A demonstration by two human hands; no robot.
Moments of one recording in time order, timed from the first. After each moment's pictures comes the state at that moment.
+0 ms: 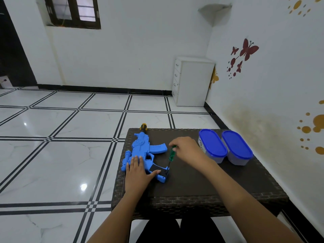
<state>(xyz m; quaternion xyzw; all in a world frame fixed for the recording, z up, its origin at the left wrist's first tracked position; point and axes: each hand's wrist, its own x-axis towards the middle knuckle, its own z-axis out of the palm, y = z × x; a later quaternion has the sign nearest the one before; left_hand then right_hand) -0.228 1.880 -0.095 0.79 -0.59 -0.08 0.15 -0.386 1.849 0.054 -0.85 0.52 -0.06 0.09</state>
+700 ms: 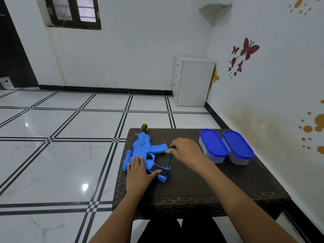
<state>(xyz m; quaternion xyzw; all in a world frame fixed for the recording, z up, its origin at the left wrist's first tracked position) -0.229 1.881 -0.094 0.79 -0.59 -0.08 0.15 -0.383 1.849 0.045 -0.86 0.52 -0.04 0.02</state>
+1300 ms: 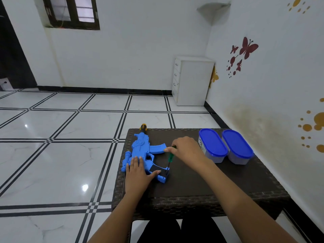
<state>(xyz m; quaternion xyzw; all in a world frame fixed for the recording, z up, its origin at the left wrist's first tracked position) -0.229 1.881 -0.095 0.79 -0.59 -0.07 0.15 -0.384 1.841 0.047 -0.85 0.53 -0.04 0.03</state>
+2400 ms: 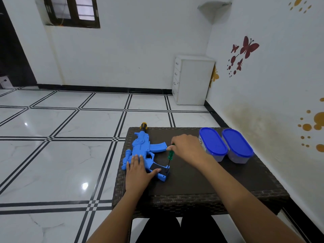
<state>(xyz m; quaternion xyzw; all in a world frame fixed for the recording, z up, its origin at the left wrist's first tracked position) -0.228 1.880 -0.096 0.79 -0.59 -0.08 0.15 -0.381 1.845 0.053 -0.85 0.52 0.00 -0.03</state>
